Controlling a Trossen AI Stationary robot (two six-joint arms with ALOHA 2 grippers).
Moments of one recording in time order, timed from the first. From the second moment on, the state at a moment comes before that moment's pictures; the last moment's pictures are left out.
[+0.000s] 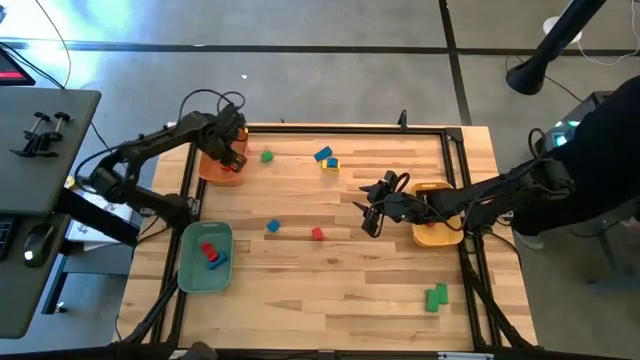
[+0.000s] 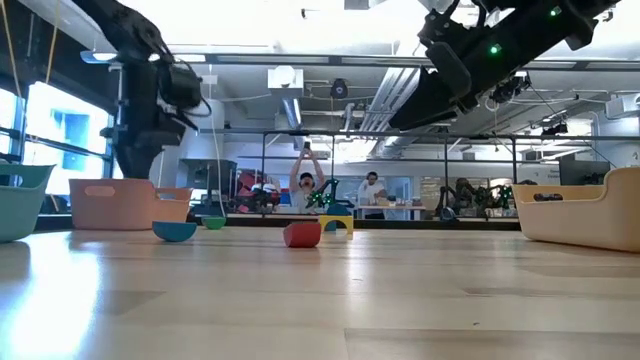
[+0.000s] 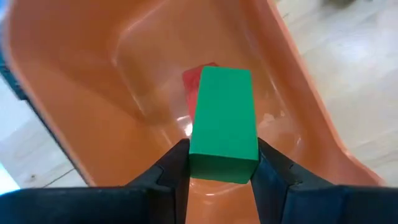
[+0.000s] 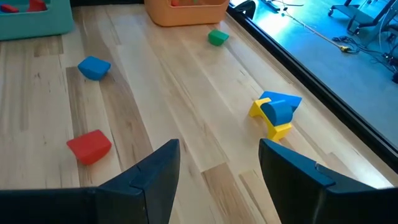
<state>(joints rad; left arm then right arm) 0.93 1.38 0.91 -0.98 -0.21 -0.04 0.12 1.30 0.67 0.04 0.55 0.18</state>
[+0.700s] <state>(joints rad) 0.94 1.47 0.92 -0.93 -0.21 0.01 0.12 1.30 0.67 0.04 0.55 0.18</state>
